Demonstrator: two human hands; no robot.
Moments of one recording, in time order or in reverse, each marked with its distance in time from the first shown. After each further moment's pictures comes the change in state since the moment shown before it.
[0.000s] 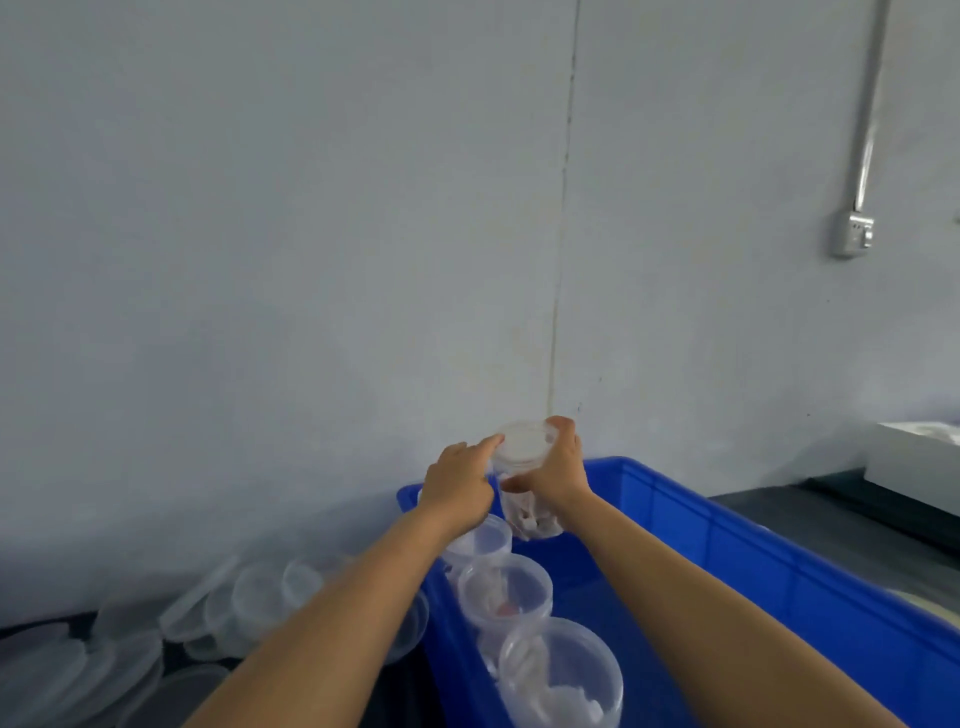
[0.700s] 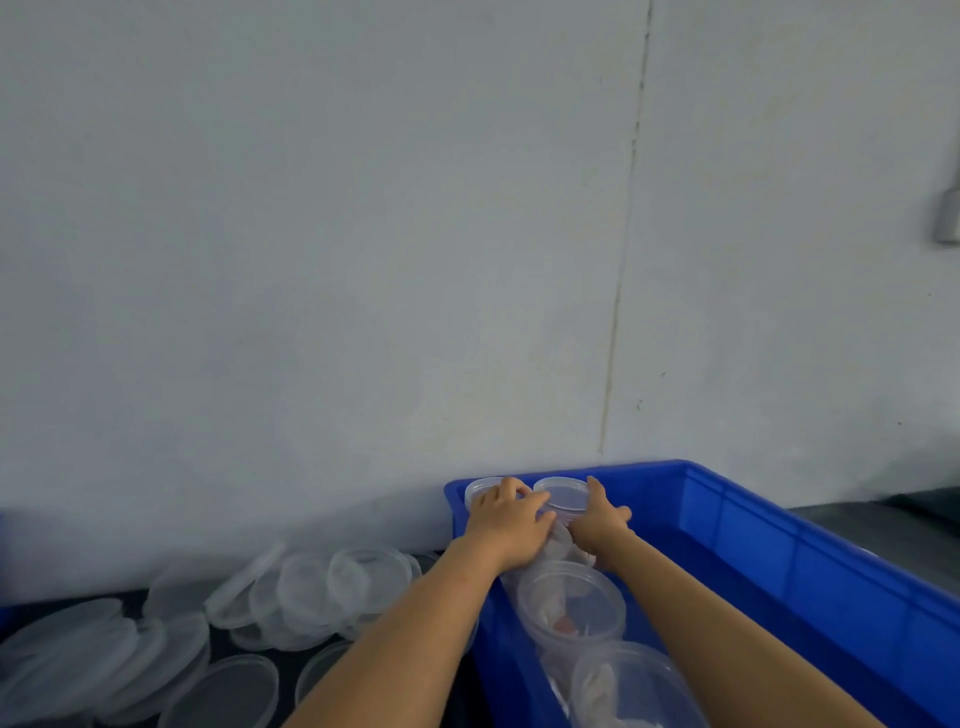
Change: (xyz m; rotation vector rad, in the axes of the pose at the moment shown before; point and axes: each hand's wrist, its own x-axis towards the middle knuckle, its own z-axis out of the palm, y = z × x) left_hand 0.010 -0.044 0.043 0.275 -0.235 -0.045; right_hand 0.024 0.056 0.047 -0.282 -0.162 0.361
